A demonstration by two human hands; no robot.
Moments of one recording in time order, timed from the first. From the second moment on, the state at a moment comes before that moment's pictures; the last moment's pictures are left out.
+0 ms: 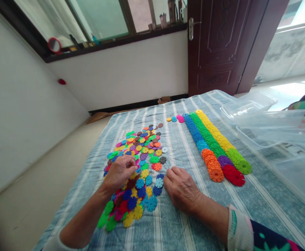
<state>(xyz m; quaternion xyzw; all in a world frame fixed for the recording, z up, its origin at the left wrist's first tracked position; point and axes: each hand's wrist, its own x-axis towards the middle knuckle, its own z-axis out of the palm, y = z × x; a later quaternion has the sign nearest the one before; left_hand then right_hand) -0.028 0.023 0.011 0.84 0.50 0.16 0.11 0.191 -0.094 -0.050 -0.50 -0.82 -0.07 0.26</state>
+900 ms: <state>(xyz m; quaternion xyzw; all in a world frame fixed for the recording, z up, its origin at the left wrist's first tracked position) -0.042 0.062 0.017 0.79 0.59 0.18 0.07 0.191 -0.094 -0.050 -0.50 -0.83 -0.07 0.26</state>
